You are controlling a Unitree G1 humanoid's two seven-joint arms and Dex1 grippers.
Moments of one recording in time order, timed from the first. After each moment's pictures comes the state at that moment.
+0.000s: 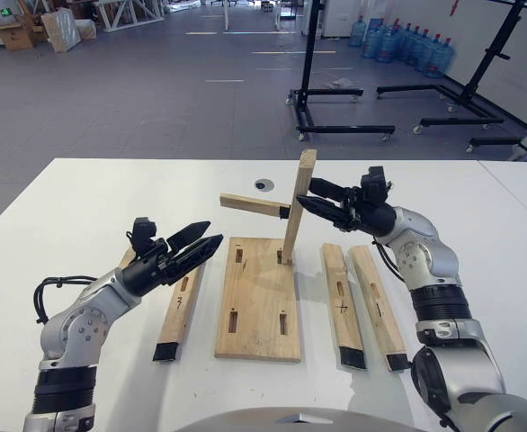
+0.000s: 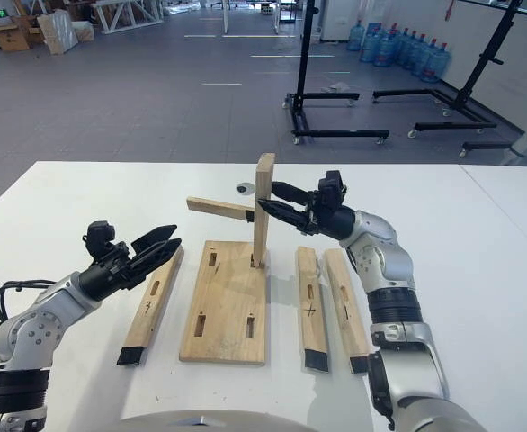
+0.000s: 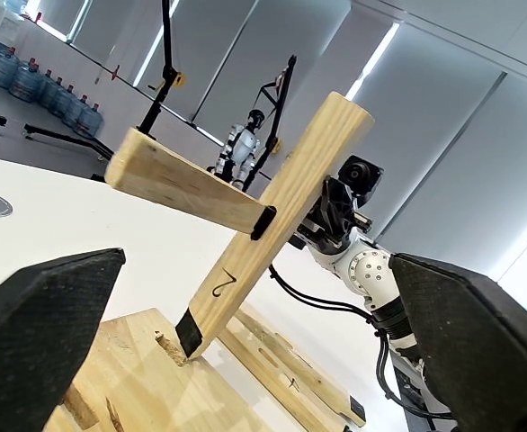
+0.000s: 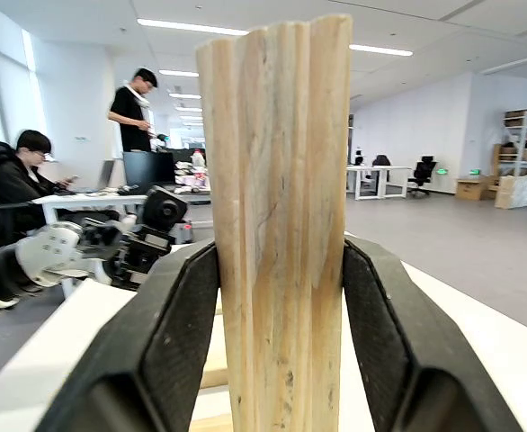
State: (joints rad) left arm -0.04 0.40 0.20 -0.17 -0.96 0.66 -0.89; right arm -0.50 -0.36 -0.08 0.29 0.63 0.20 1.28
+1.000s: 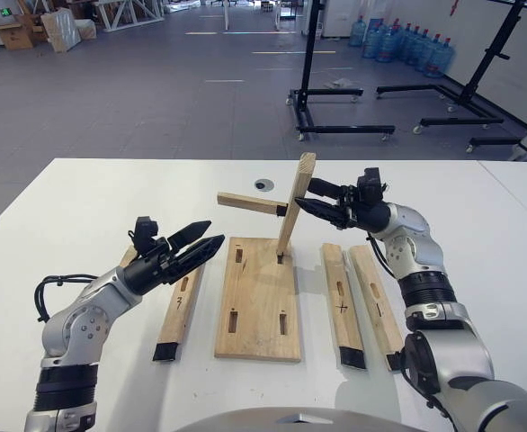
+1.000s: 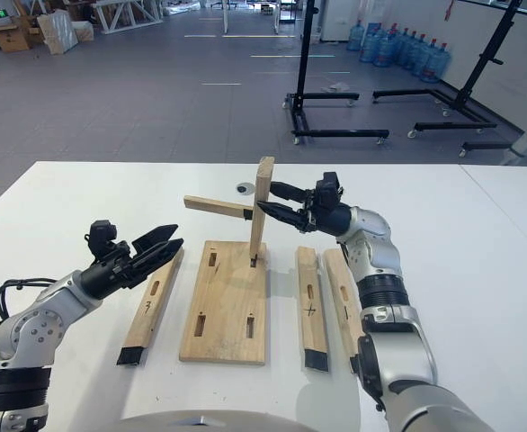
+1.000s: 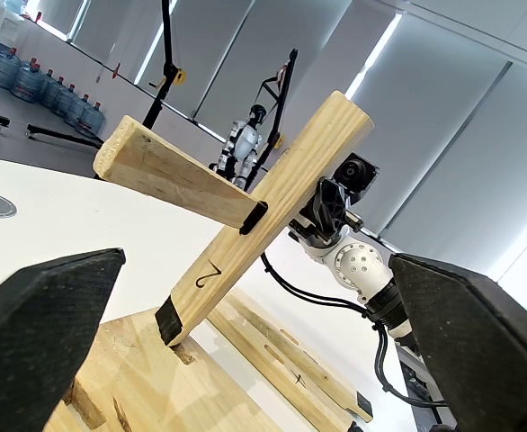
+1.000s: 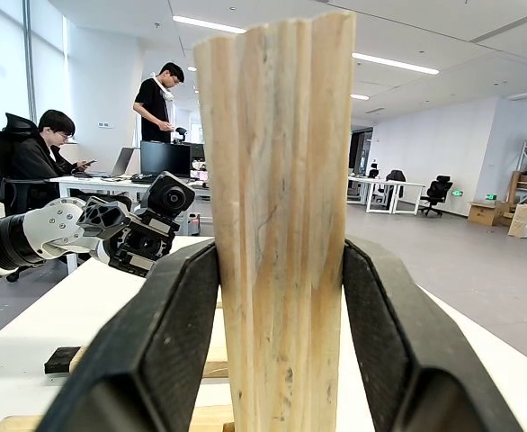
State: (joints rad) left arm -0.05 0.40 0.19 -0.17 -0.93 0.65 -0.90; right arm -0.60 -0.32 -0.09 0.52 0.55 0.00 1.41
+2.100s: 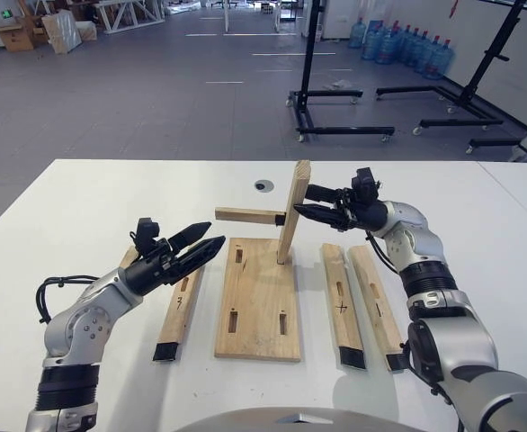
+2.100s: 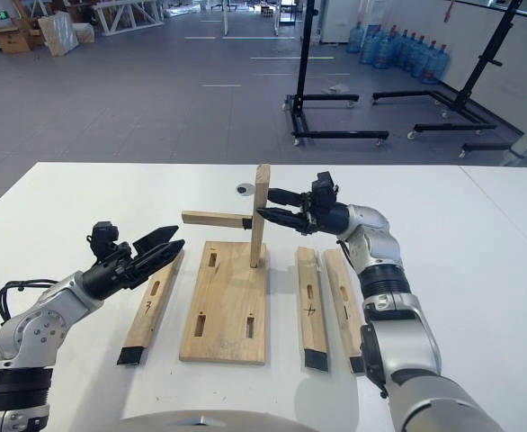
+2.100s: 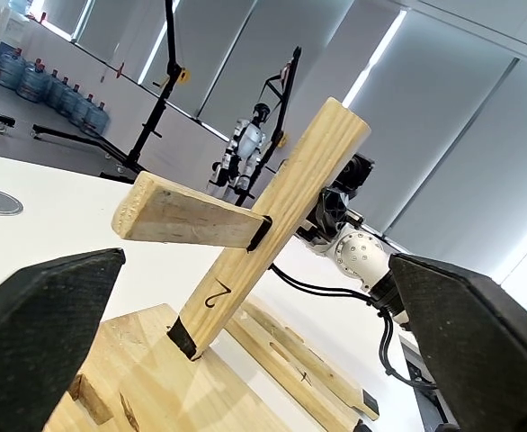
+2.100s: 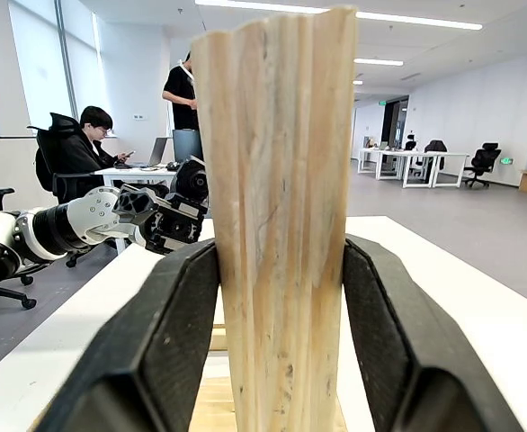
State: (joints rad) left arm -0.05 0.40 0.18 -0.15 -0.91 0.63 -0.90; right arm -0.69 -0.36 -0.03 0.67 0.53 0.06 1.51
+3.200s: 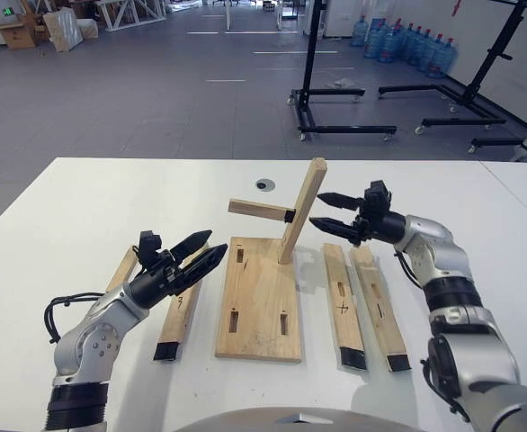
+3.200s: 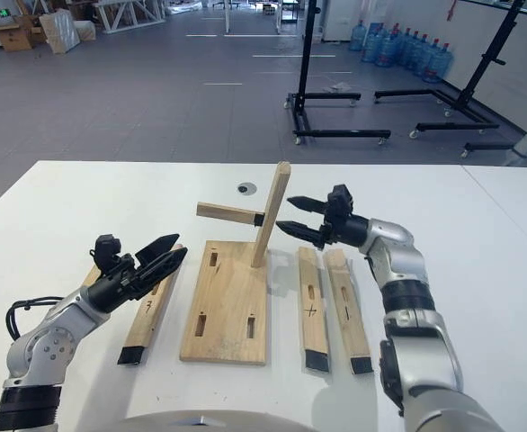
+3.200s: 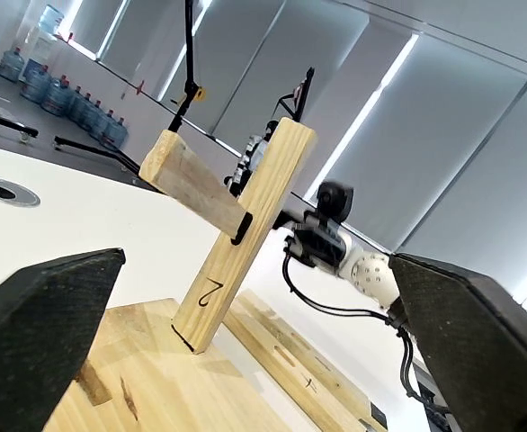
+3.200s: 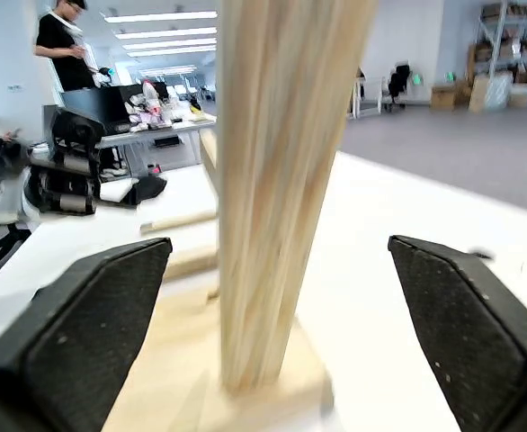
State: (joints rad) left arm 0.05 0.32 0.17 -0.21 -0.88 0.56 -0.88; right arm -0.51 -0.46 -0.09 0.55 0.43 0.18 1.34
